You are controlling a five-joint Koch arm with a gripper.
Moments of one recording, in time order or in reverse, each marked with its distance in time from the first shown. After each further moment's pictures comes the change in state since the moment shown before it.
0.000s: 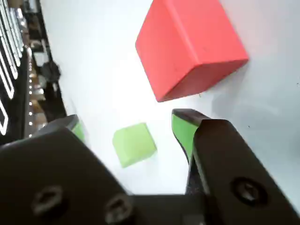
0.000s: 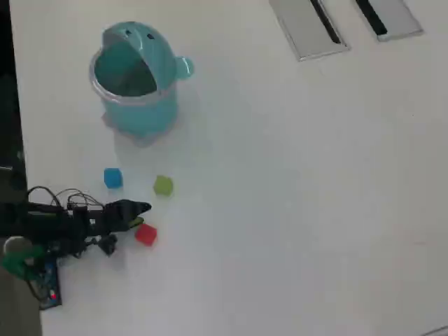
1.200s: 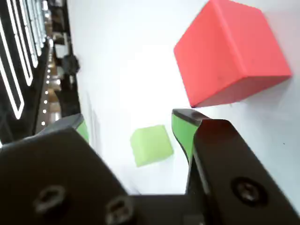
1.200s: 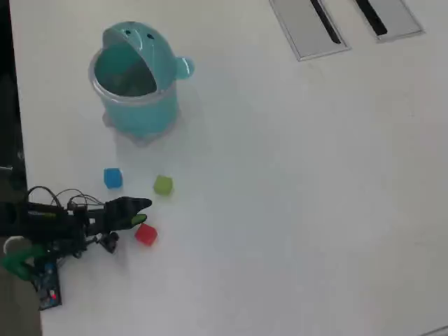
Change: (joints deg) arm 0.2 0.0 0.0 -7.6 -4.8
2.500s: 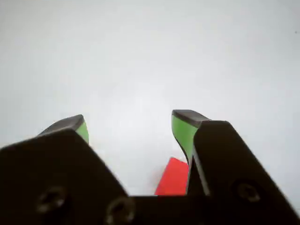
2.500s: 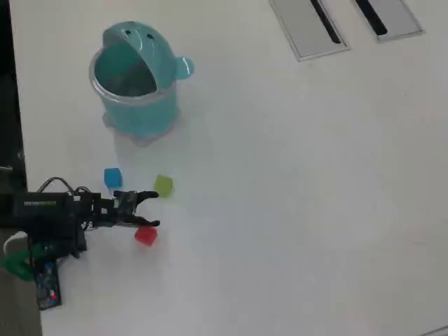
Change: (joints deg) arm 10.7 0.0 -35.2 44.4 -72.8
